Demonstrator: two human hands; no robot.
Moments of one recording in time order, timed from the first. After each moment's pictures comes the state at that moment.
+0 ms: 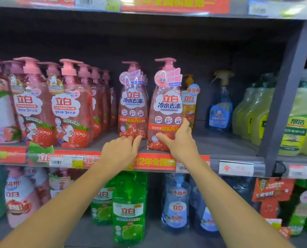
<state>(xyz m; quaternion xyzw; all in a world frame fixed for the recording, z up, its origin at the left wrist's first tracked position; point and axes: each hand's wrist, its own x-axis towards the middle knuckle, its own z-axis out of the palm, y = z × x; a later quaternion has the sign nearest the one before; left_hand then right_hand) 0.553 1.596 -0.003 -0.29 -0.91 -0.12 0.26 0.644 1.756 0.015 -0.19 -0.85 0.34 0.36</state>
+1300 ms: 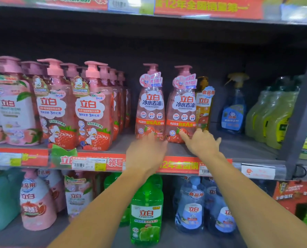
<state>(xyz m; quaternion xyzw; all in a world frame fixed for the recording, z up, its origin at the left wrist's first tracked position) 0.539 1.599 -0.024 -0.32 -0.86 -0.19 0.35 0.605 1.774 0.020 -0.37 -0.89 0.09 0.24</state>
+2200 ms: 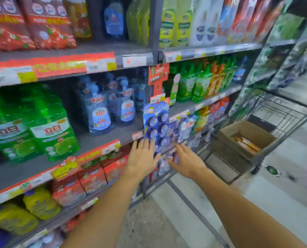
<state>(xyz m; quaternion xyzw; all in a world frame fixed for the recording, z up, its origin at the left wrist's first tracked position) 0.805 1.648 -0.268 -0.68 -0.73 -0.07 0.09 0.990 1.713 -0.262 -0.48 -0.87 0.11 0.02</state>
